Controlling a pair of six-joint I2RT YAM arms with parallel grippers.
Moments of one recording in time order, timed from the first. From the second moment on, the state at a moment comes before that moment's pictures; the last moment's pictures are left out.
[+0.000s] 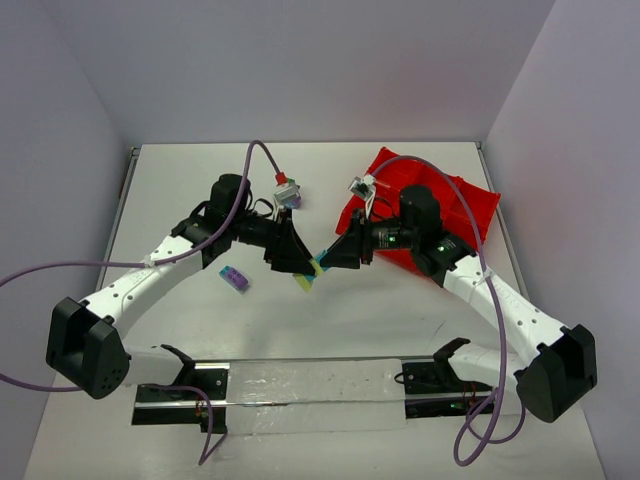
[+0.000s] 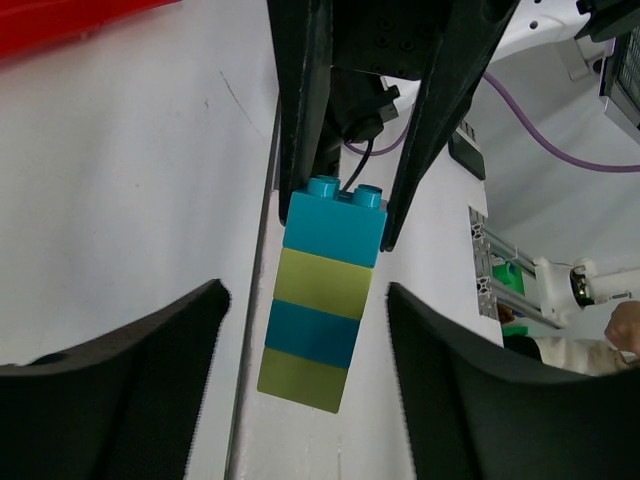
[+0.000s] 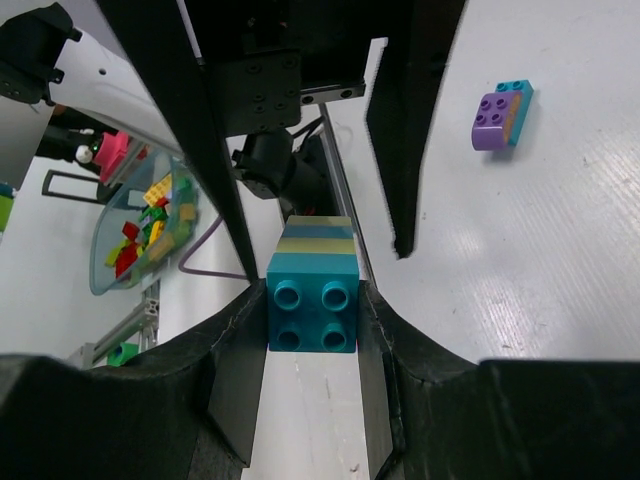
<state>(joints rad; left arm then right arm) -0.58 1.33 1.04 -0.23 1.09 -0.27 0.52 1.11 0.89 -0.06 -0.94 0.49</state>
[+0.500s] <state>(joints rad) -0.58 1.33 1.04 -0.21 1.10 -0.28 0.50 1.12 0.90 -0.11 -0.92 0.44</state>
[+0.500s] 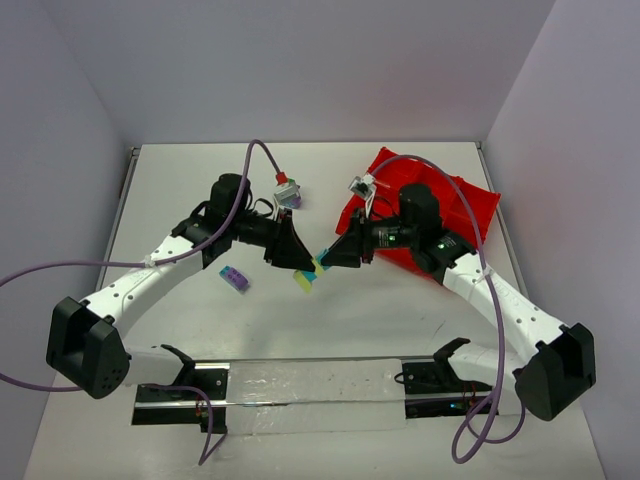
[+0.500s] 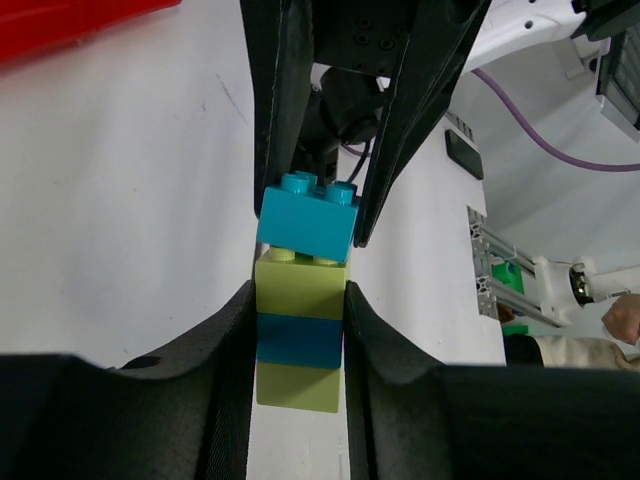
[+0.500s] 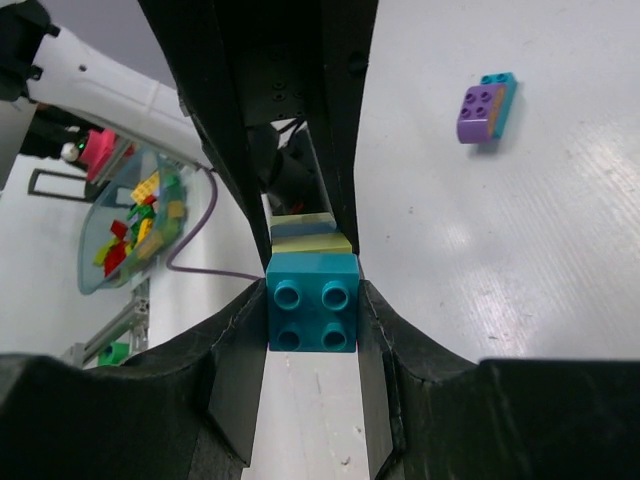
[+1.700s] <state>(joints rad) -0.55 1.24 1.02 -0.20 0.59 -0.42 0.34 1.67 1.29 -0.41 0.21 0.40</state>
